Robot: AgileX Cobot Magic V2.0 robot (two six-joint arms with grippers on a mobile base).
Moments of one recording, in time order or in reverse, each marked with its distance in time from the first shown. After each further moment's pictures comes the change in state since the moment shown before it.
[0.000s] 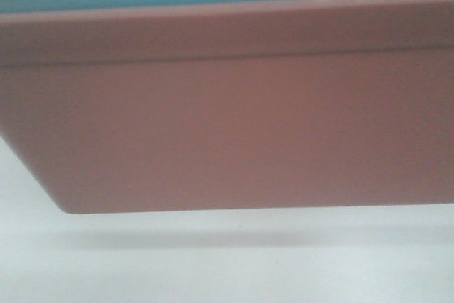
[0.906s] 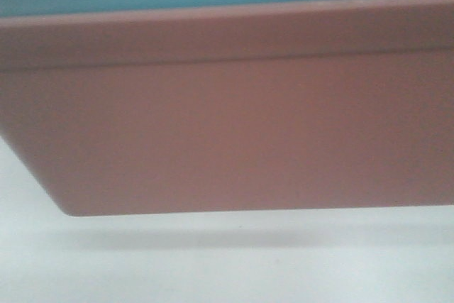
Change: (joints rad) left arm 0.000 0.003 0.000 0.000 0.000 0.000; right arm 0.000 0.000 0.000 0.000 0.000 0.000
